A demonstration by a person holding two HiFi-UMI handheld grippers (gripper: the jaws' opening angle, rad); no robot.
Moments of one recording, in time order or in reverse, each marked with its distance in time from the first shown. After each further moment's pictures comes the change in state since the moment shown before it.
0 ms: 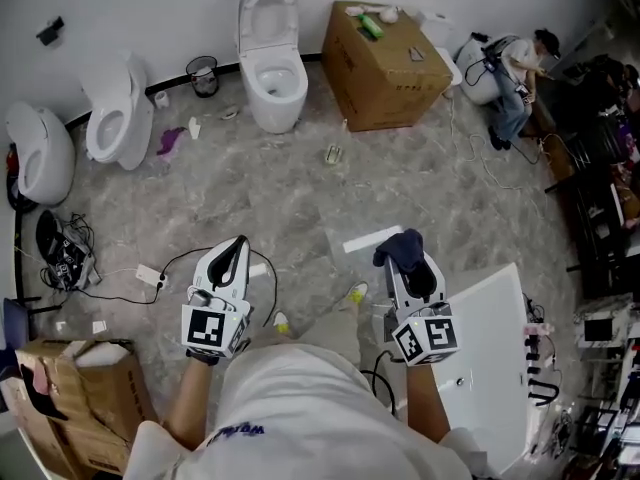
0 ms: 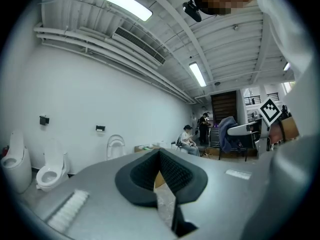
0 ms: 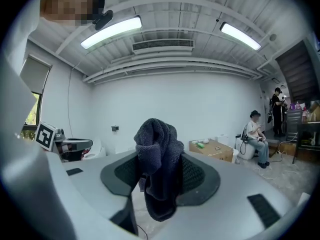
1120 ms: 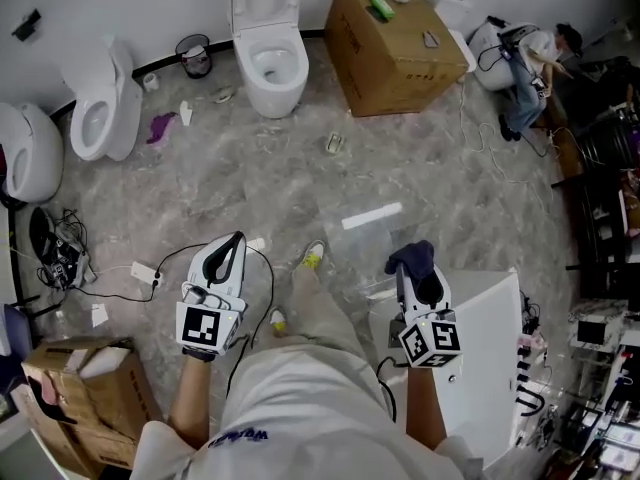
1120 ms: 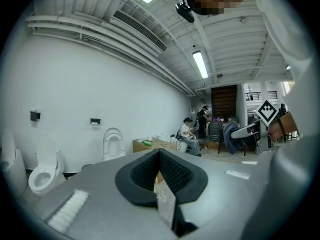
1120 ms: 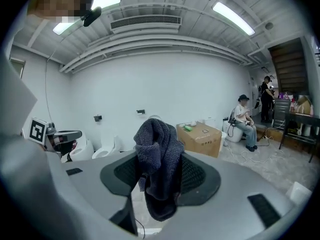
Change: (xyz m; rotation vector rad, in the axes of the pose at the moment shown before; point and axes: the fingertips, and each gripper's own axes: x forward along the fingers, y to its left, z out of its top) left arm 0.122 0.059 -0.019 -0.005 0.077 -0.032; right arm 0.100 -0.085 -0.038 0.087 0.194 -0.136
